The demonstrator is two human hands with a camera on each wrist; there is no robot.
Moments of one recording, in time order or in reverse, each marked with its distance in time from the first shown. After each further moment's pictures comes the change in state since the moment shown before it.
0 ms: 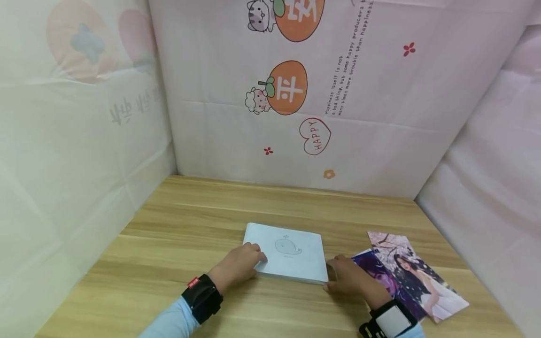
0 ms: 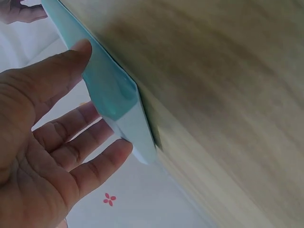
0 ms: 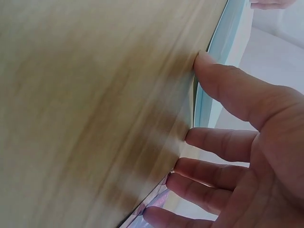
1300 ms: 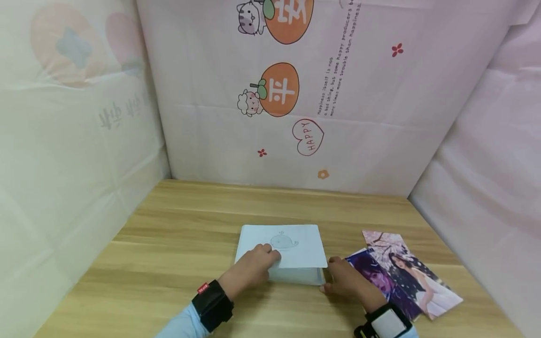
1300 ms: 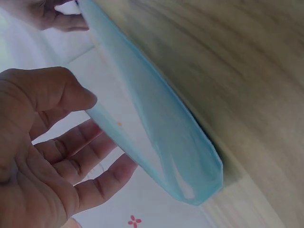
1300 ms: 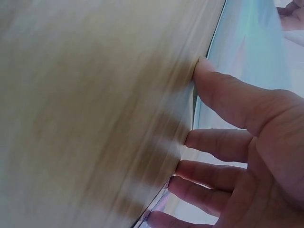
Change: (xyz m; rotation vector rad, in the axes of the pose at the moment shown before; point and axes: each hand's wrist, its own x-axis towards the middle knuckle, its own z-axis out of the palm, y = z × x) left_hand 0.022 0.035 -0.002 -0.027 0.091 0.028; right_hand -0.005 -0.003 0.004 0.045 0.047 0.030
